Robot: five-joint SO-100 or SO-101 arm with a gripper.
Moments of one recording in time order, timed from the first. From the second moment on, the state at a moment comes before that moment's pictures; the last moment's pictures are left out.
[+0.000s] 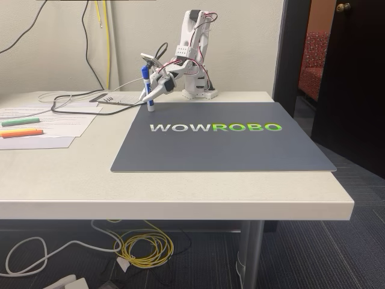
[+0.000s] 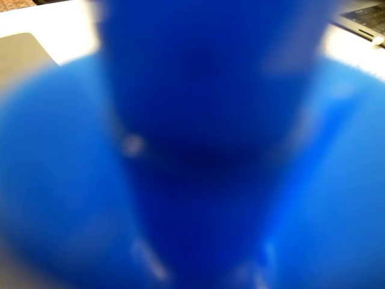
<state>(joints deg) 30.5 109.7 172.9 -37.7 -95.5</state>
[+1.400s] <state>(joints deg) 20.0 169.9 165.5 34.3 -65.4</state>
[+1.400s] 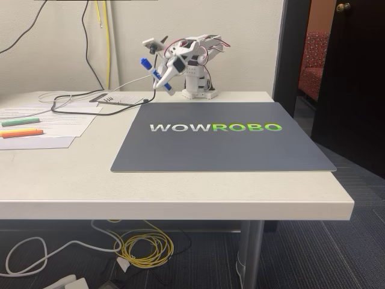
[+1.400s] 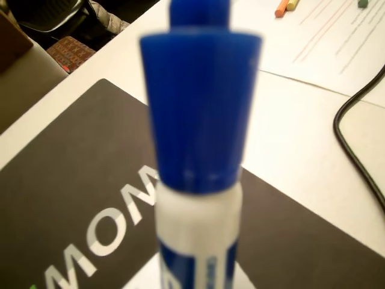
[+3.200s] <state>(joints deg) -6.6 170.9 133.4 65.4 -3.8</state>
